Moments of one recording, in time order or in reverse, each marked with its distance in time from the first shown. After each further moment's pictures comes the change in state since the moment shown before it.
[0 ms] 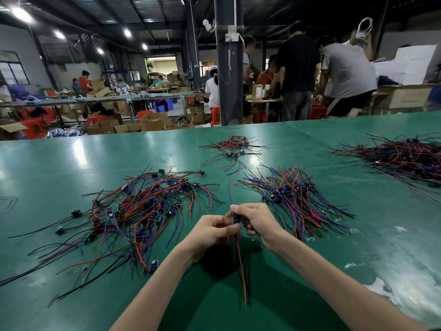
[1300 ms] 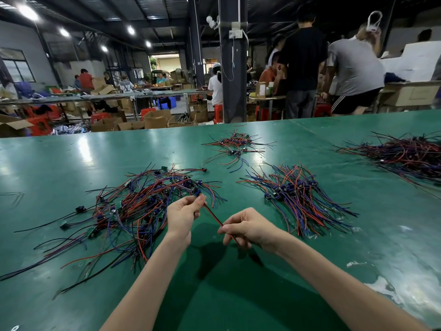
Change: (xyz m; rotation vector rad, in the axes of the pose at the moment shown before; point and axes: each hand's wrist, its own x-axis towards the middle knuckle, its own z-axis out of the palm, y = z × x) left_hand 0.016 0.003 -0.036 -0.260 0.616 0.179; right_hand -0.009 0.000 0.005 -0.187 -0.377 0.051
